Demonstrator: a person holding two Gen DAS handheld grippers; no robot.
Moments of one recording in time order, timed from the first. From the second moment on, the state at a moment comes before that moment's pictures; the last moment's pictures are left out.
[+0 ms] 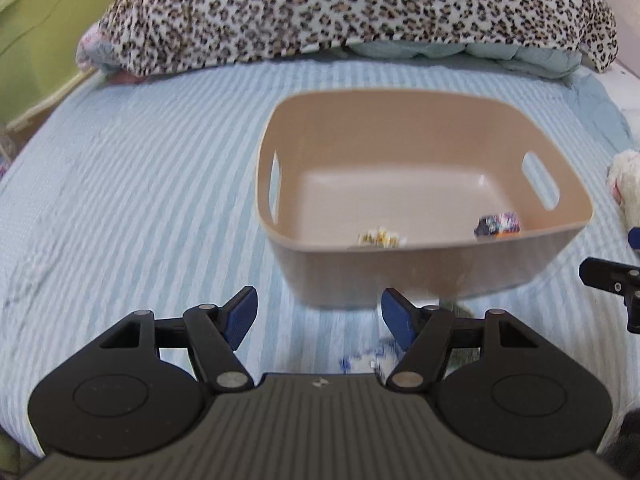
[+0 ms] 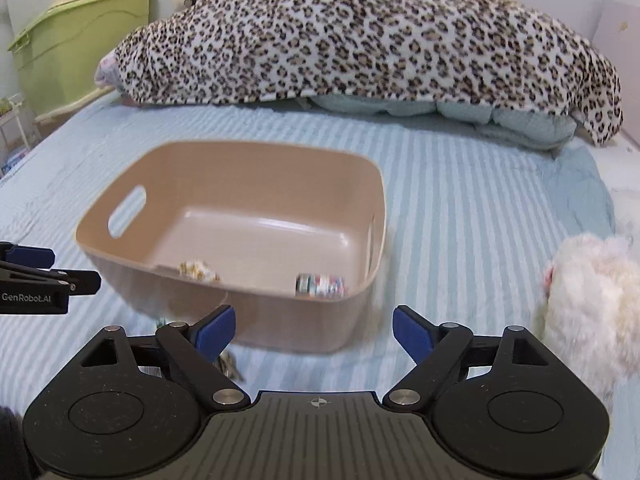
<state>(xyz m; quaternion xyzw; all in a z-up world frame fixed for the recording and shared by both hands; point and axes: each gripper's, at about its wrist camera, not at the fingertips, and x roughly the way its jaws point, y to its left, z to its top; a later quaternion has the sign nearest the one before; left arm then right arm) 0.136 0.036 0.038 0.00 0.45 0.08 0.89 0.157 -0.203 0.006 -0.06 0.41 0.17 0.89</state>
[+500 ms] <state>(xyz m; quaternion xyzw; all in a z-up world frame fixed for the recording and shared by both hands) 0.133 0.019 -0.010 0.01 0.50 0.04 0.87 0.145 -0.216 -0.050 -0.05 0.46 0.15 0.87</state>
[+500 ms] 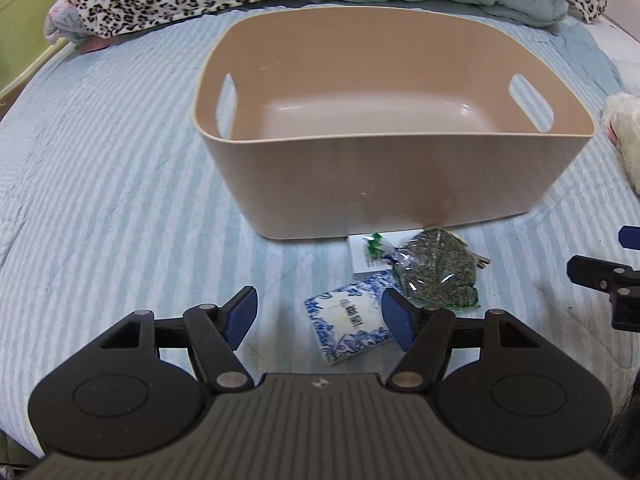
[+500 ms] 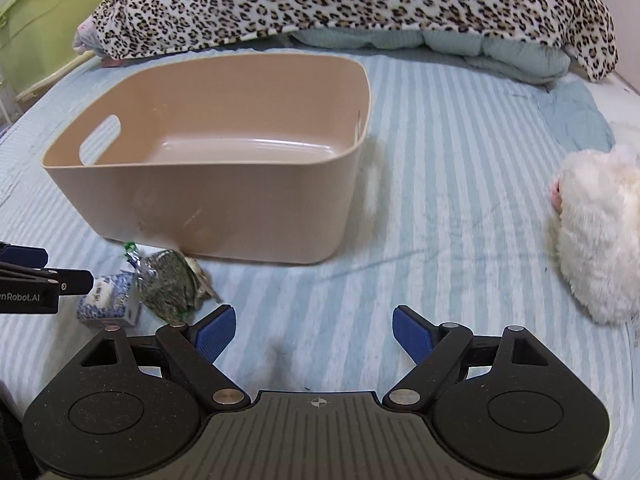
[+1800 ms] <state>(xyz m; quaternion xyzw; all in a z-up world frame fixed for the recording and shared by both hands) 0.144 0.068 -0.054 0.00 0.53 0.00 0.85 0.144 -0.146 -0.084 -0.04 0.50 0.21 0.84</state>
